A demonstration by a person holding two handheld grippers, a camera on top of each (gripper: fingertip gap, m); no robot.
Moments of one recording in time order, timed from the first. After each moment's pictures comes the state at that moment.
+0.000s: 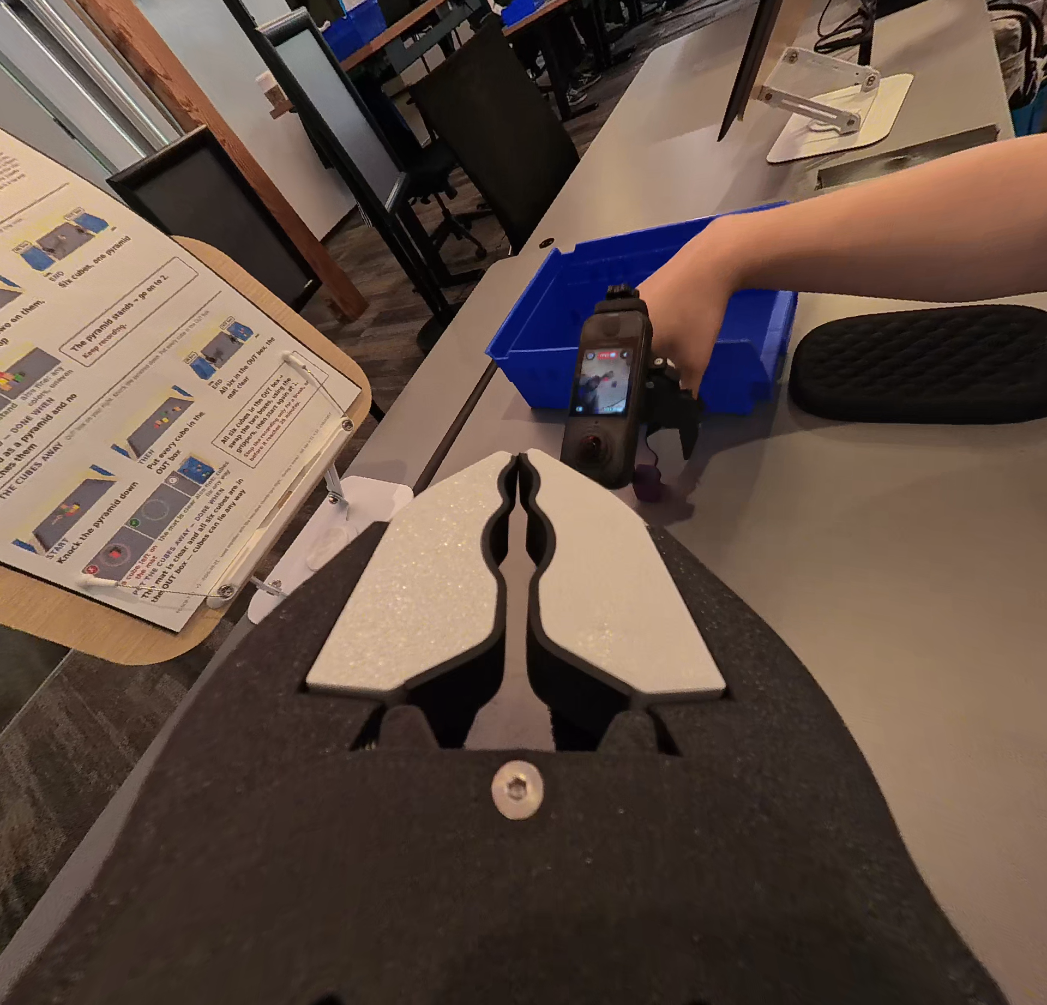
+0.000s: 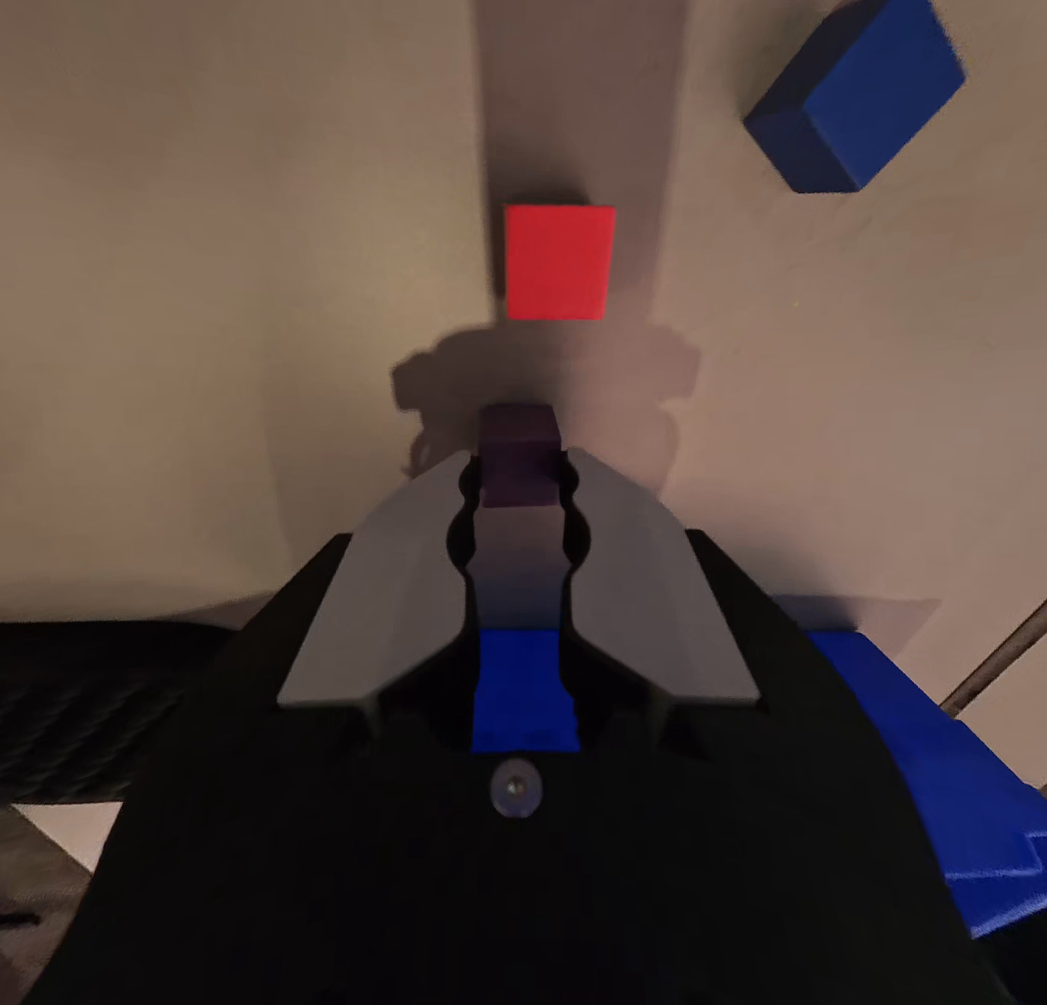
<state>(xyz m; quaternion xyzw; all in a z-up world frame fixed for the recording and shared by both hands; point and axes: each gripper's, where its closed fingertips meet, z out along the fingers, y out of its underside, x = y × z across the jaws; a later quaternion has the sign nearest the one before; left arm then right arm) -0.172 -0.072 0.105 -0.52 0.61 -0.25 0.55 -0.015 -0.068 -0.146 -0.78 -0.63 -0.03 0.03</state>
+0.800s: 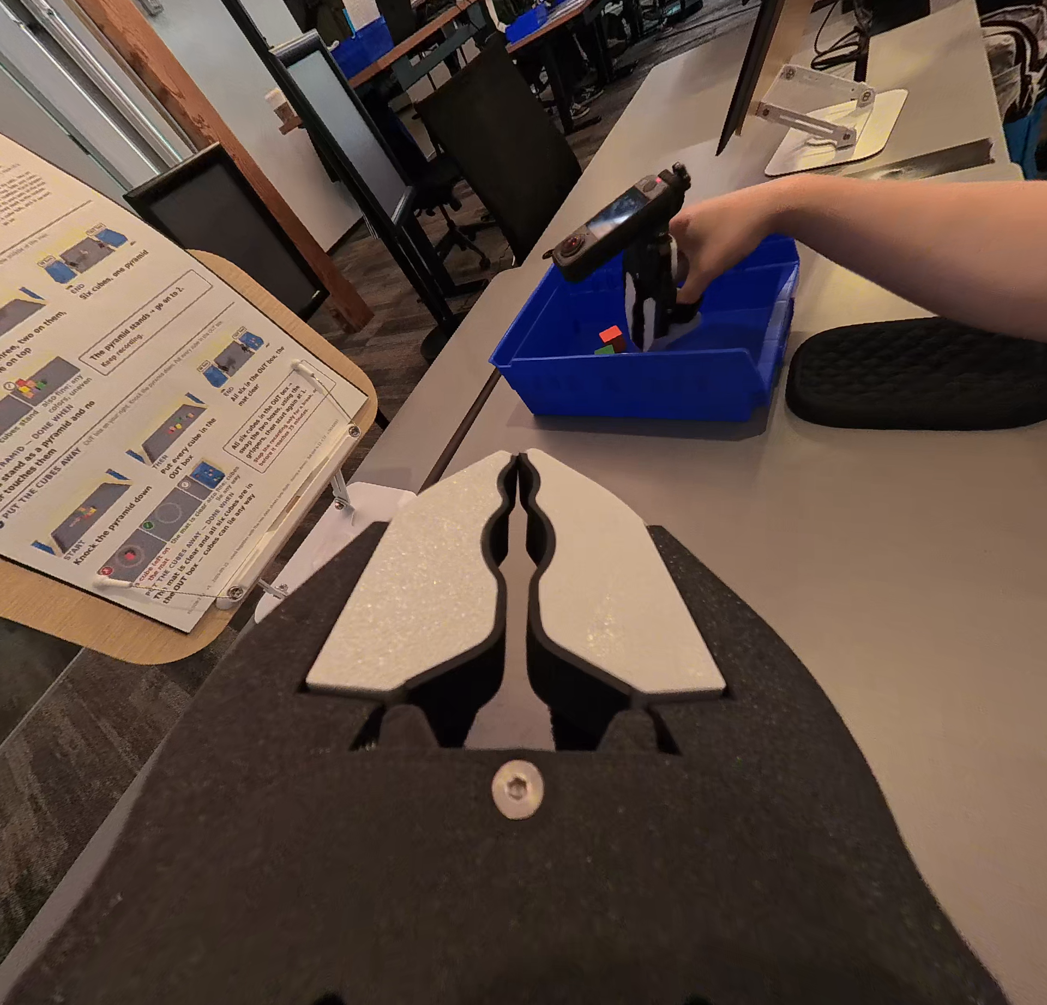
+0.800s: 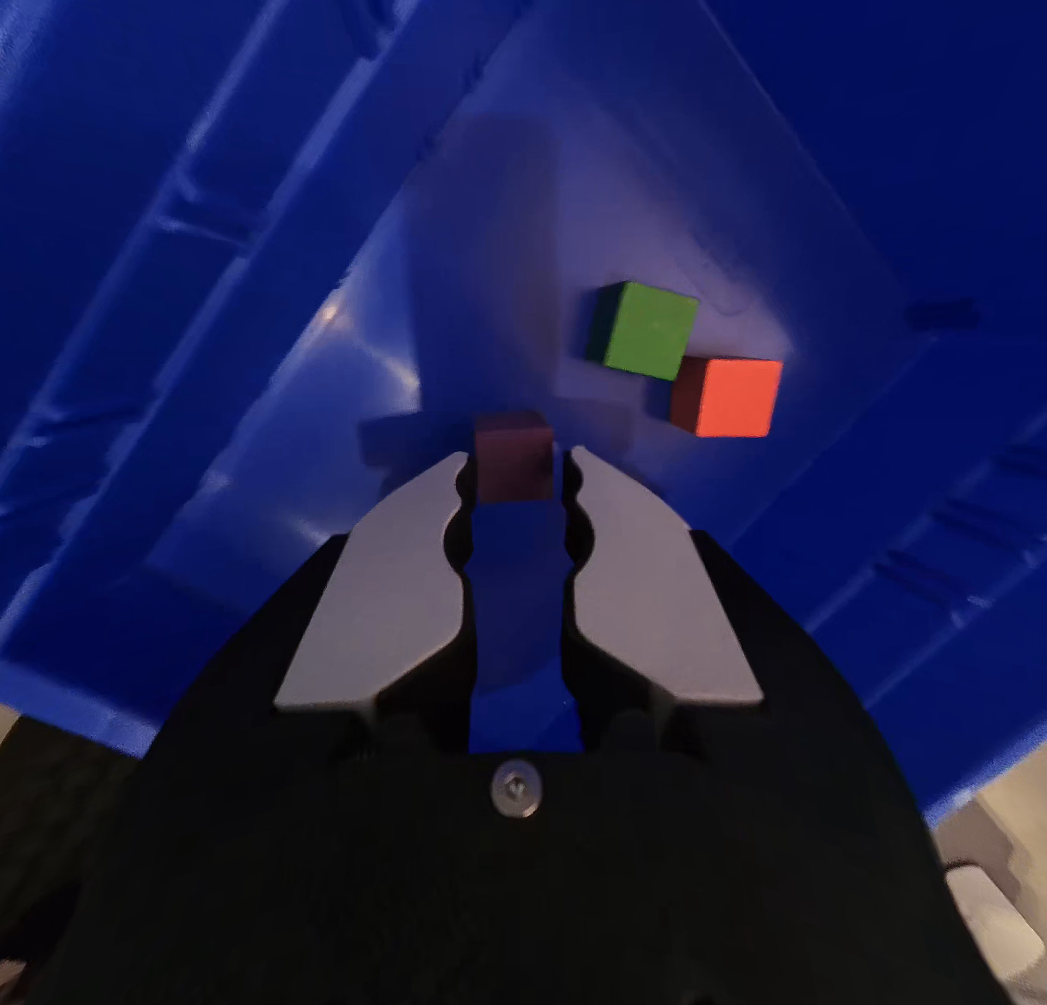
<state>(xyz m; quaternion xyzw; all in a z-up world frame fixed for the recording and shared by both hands) -0.178 -0.076 0.111 -0.51 0.61 -0.25 0.55 0.178 -0.069 -0.137 -0.97 -0.20 -0.03 0.14</state>
